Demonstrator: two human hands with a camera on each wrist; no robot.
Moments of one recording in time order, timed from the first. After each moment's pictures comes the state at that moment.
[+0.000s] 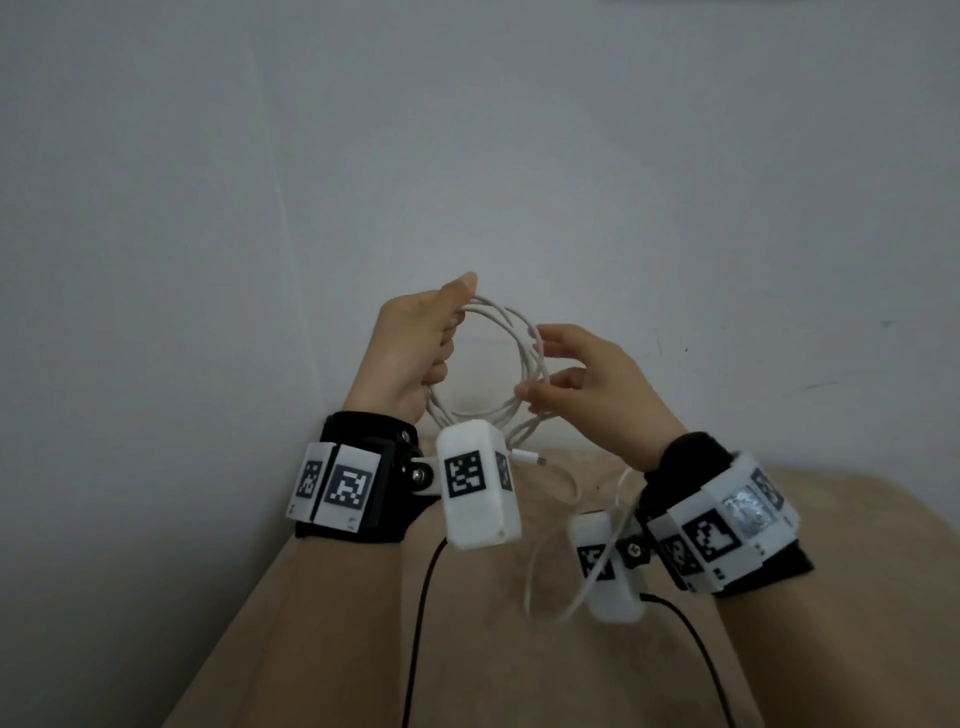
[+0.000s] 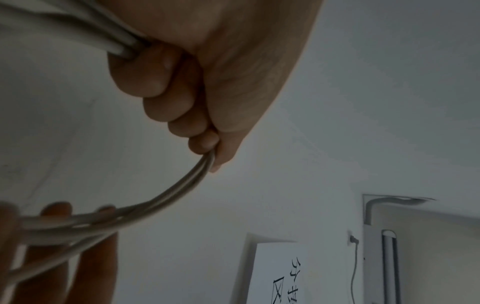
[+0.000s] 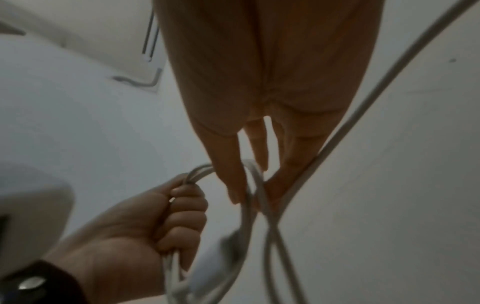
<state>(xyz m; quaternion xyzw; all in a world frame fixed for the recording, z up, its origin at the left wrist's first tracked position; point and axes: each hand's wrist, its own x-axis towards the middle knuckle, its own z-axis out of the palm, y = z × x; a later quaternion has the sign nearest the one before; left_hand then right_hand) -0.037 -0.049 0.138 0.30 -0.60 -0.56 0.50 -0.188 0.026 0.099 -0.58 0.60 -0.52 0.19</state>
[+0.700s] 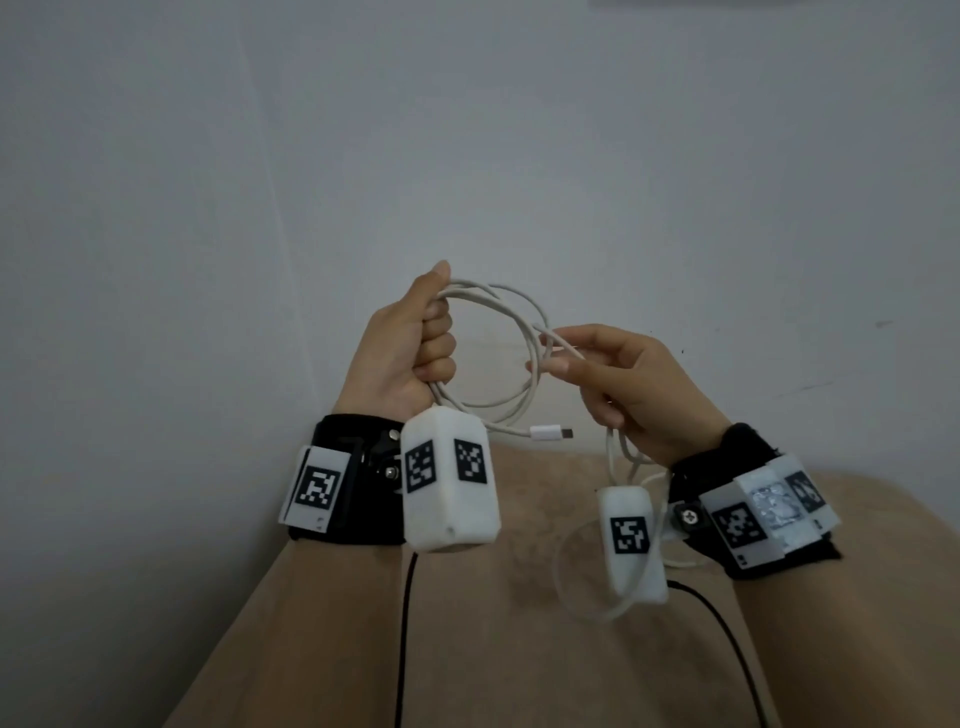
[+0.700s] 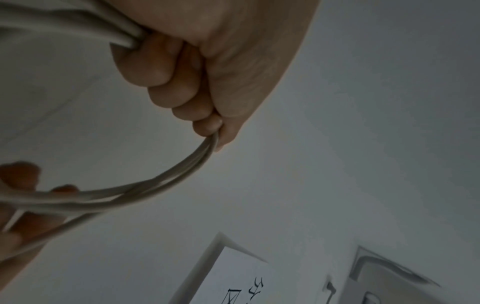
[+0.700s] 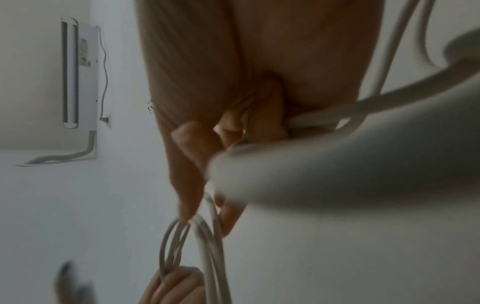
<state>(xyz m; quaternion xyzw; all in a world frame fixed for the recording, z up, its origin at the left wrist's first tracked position) -0.037 -0.056 0.139 0.24 -0.48 -0.70 0.48 -0.209 0.040 0.107 -0.54 0.46 -0.62 0.34</state>
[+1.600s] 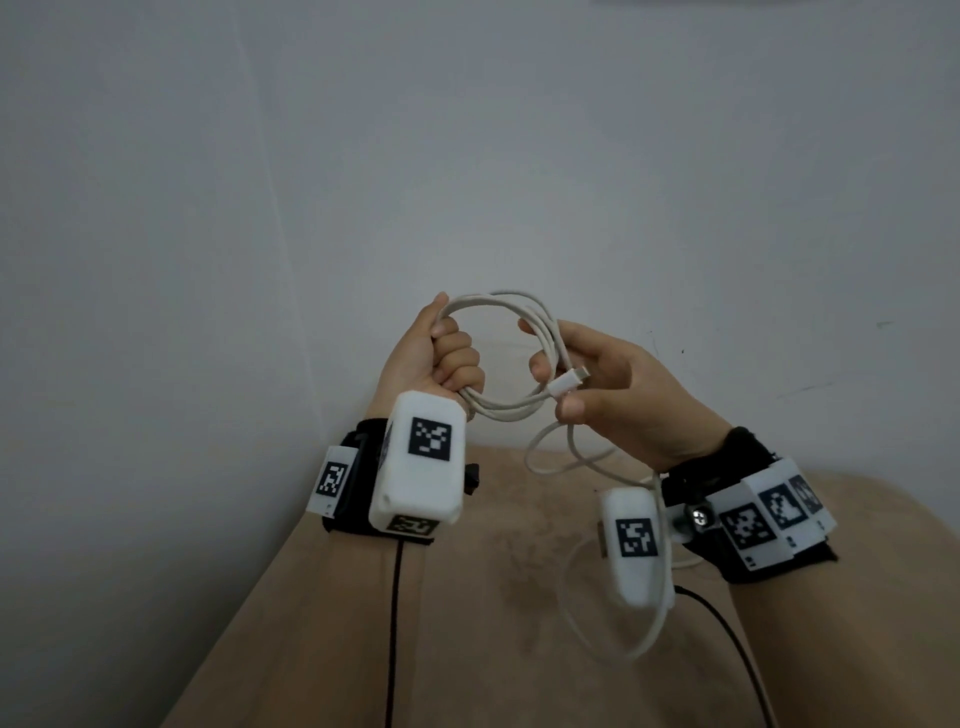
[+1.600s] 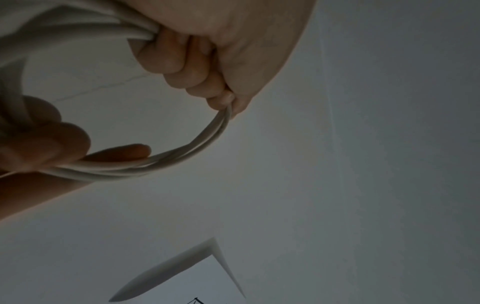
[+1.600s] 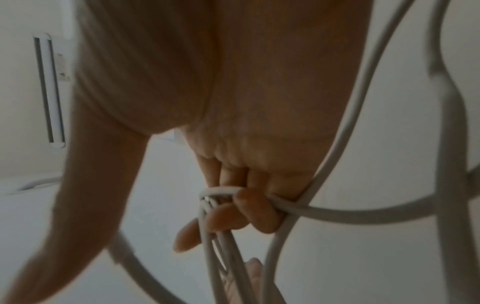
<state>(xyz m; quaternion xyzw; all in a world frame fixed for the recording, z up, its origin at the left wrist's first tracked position) -0.053 -0.076 0.119 0.15 -0.29 -0.87 0.37 -0.212 0.034 0.099 -0.62 0.33 -0.57 0.43</state>
